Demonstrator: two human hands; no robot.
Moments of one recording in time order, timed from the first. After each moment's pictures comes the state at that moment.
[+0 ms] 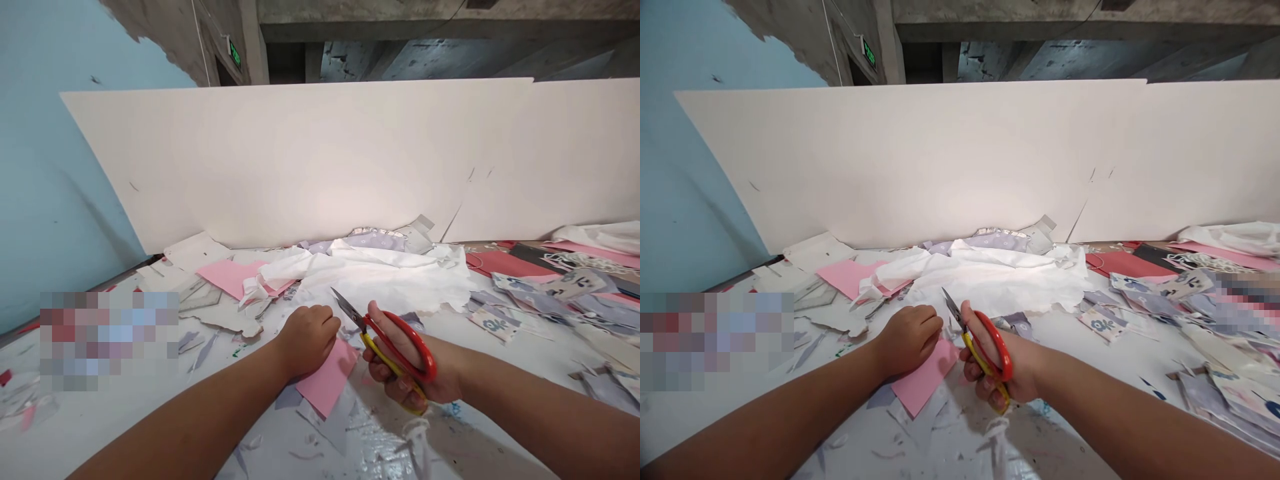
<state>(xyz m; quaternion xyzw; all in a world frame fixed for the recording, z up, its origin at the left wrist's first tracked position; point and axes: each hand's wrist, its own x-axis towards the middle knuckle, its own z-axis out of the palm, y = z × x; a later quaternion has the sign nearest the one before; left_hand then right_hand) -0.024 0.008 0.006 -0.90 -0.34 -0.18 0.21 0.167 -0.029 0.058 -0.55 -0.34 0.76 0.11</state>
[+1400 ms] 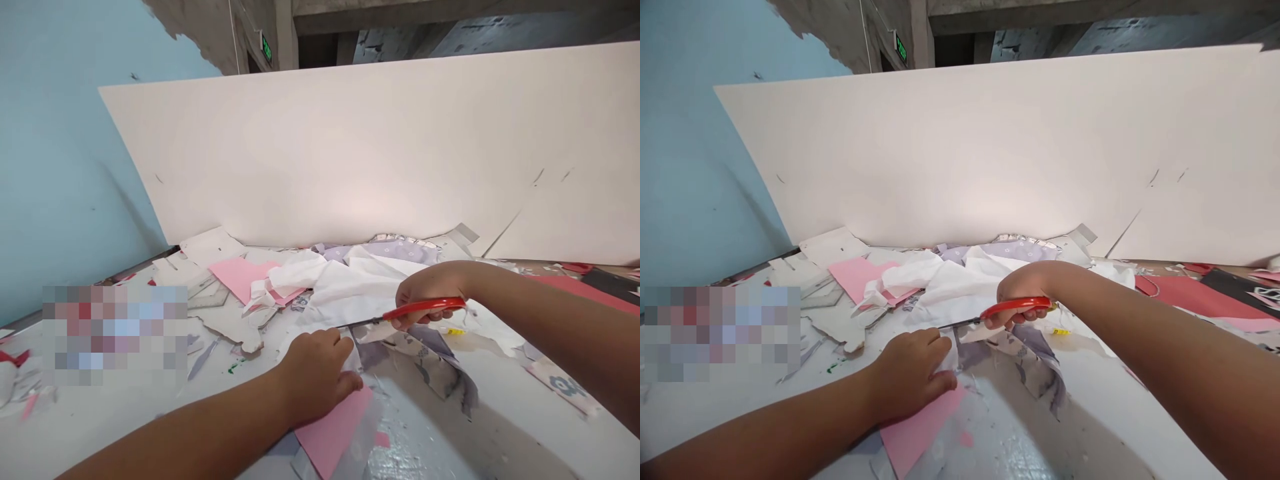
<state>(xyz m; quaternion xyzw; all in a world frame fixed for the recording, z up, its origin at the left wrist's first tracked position) -0.014 0.006 0.008 -0.86 -0.47 -0.15 0.09 0.184 0.100 0.131 -0.50 -0.74 0.37 -0.26</state>
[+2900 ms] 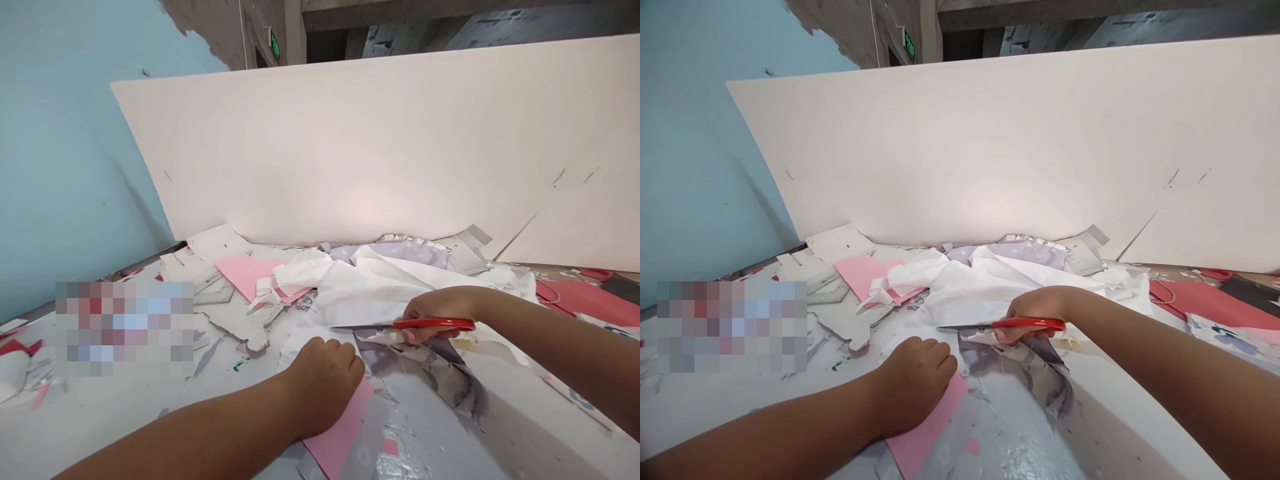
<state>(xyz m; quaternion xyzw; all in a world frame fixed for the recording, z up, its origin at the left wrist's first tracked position) -0.015 0.002 0.004 -0.90 -0.37 -0.05 0.20 0.200 0.111 0.094 -0.42 -0.79 0.37 -0.24</state>
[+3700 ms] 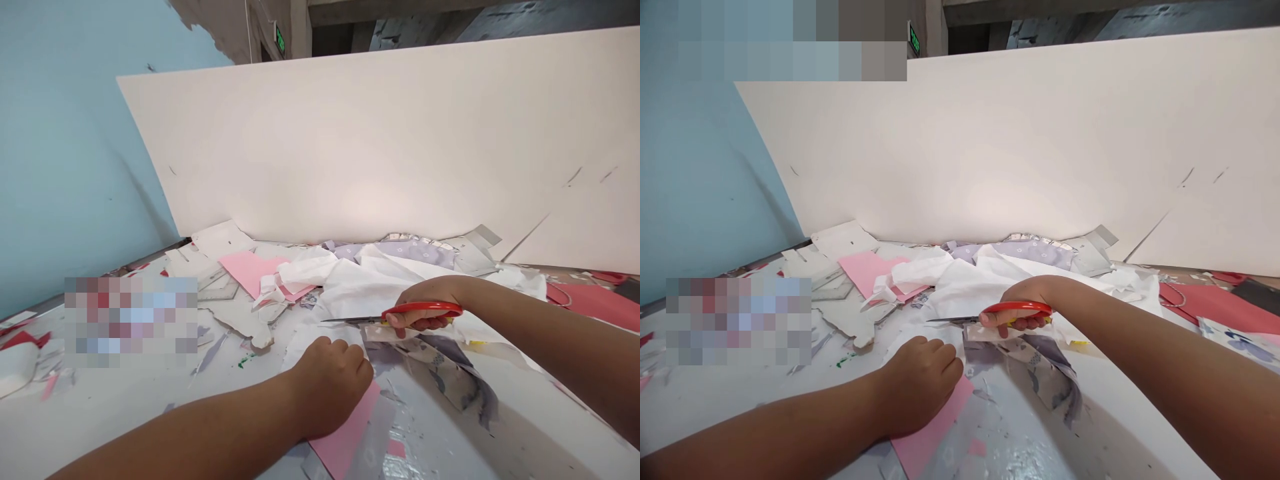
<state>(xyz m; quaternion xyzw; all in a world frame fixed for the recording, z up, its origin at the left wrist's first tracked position) -0.015 0.000 0.004 -0.91 -0.36 -0.06 0.21 0.171 0.121 0.102 -0.44 -0.76 0.38 -0.28</state>
